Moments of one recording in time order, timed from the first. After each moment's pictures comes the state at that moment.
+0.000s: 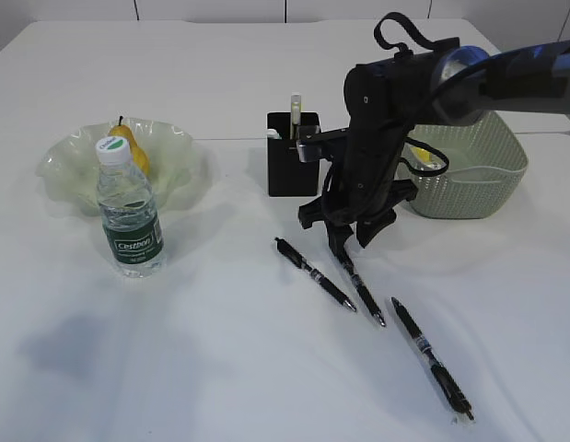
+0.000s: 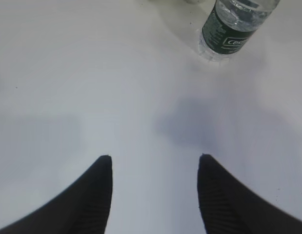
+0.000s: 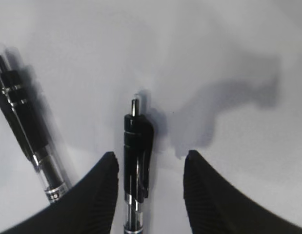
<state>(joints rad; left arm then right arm) 0.00 0.88 -0.68 -0.12 0.80 0.02 0.37 2.29 -1.78 -0.01 1.01 0.07</state>
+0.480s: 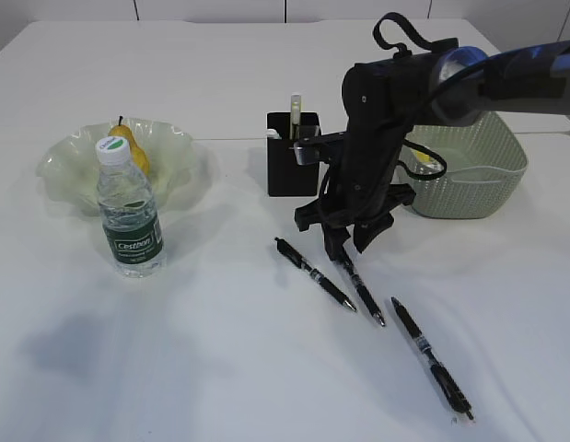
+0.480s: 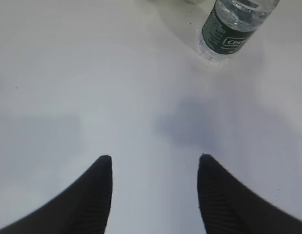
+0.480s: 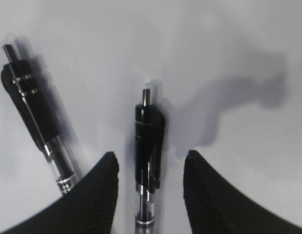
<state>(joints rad) 0.00 0.88 -0.68 -0.12 0.79 0.02 0.37 2.29 -1.78 0.02 1.03 0.06</state>
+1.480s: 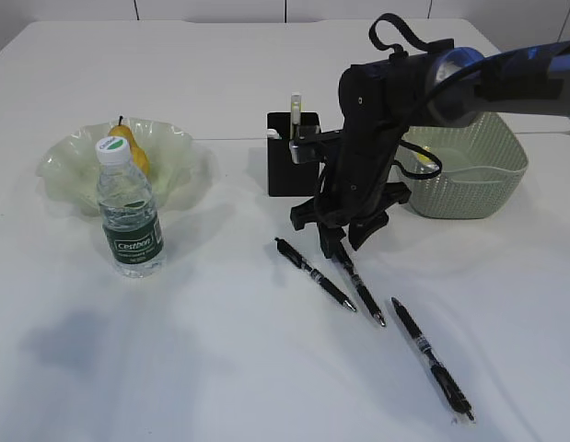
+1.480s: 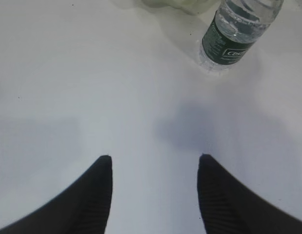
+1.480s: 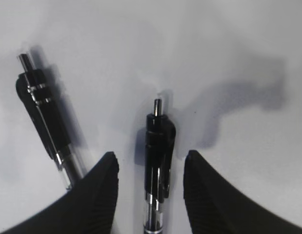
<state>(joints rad) 0.00 0.88 -0.68 -0.12 0.76 0.02 0.38 2.29 -1.78 0.02 1.01 0.06</state>
